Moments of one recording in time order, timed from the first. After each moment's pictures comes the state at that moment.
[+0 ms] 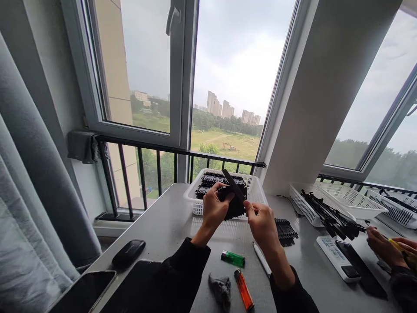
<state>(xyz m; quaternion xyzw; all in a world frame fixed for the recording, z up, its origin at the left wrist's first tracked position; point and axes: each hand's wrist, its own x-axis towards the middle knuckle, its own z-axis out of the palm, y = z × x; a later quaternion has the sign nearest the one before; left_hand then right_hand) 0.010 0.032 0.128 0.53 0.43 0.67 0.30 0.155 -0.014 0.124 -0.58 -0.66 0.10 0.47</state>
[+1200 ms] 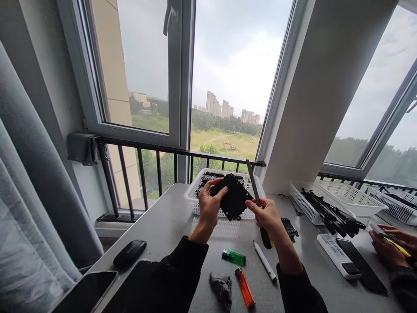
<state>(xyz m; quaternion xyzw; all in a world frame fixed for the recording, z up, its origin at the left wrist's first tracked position) 0.010 0.039 0.125 0.41 0.36 0.74 0.39 0.175 0.004 0.120 -0.49 -0.55 0.43 0.52</state>
